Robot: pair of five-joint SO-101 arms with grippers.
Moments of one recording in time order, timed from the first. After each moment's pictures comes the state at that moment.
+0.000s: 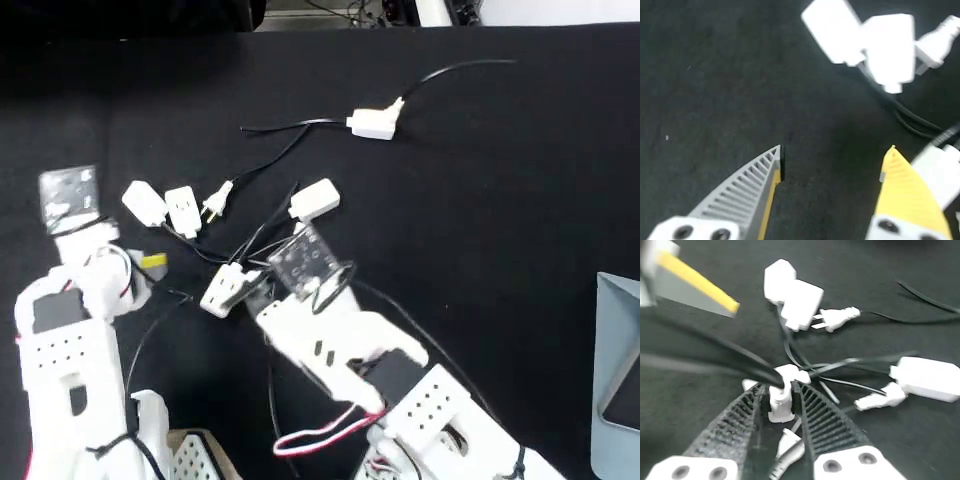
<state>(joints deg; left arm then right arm) -22.6 -54.5 61.1 58.1 -5.3 -44.0 -68.0 80.6 27.8 0.0</state>
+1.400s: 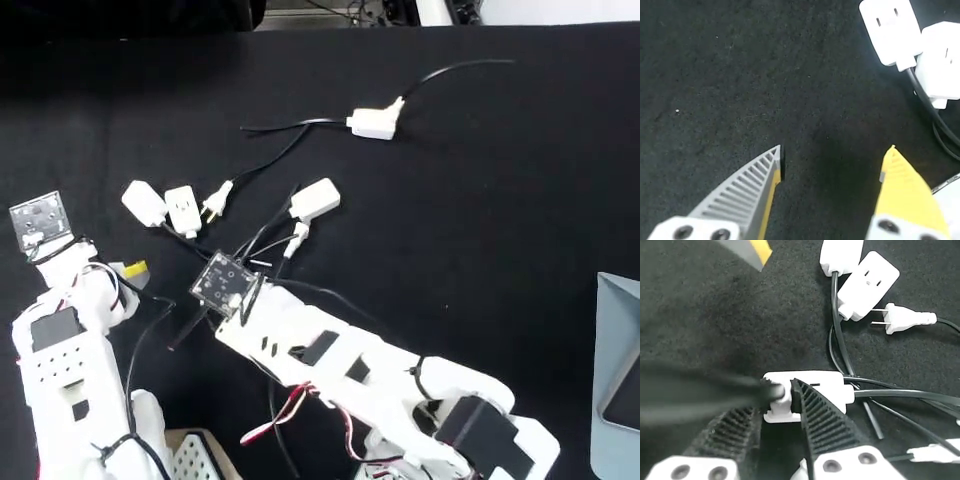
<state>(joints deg) -29.0 -56.5 69.8 50.5 -1.0 -50.6 -16.8 74.8 -9.8 12.5</state>
